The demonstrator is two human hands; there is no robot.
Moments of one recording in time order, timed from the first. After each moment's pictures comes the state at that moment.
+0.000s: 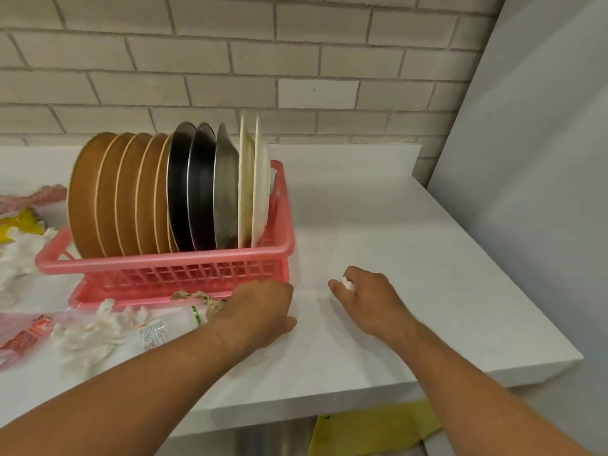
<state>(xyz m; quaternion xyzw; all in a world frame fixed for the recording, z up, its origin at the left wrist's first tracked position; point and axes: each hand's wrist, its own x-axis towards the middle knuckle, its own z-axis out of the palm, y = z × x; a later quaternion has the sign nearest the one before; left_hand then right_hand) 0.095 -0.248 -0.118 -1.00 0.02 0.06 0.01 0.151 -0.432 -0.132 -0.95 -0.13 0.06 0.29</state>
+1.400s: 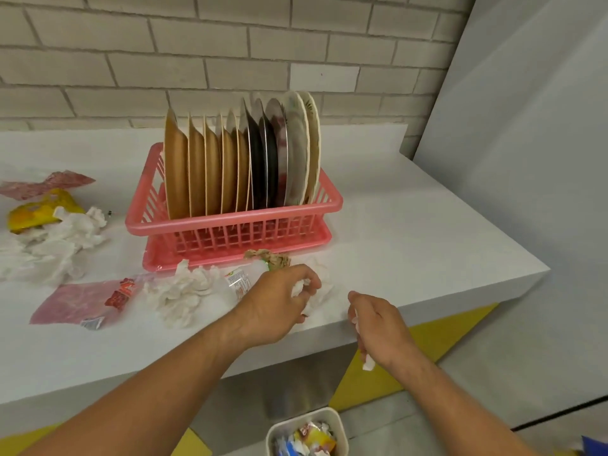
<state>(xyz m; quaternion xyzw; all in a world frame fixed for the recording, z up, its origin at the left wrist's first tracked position) -0.028 -0.159 -0.112 -0.86 0.05 0.09 -0.49 -0.029 -0.345 -0.148 -0.88 0.04 0.08 0.48</state>
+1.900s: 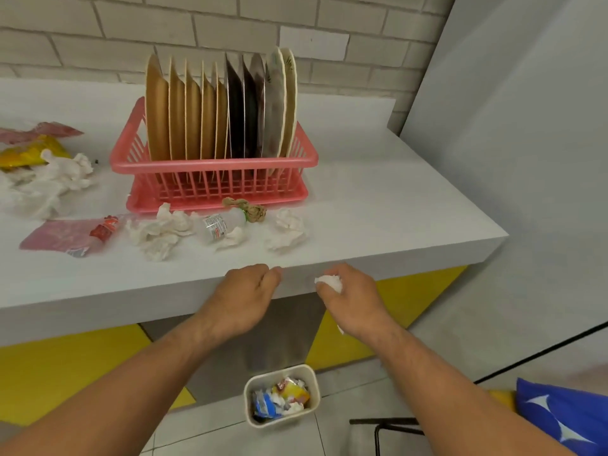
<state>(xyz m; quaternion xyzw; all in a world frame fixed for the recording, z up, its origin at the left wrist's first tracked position) -0.101 -0.181 -0.155 -0.92 0.01 0.01 -0.39 -0.076 -0.372 -0.160 -0.92 -0.03 0.05 0.39</state>
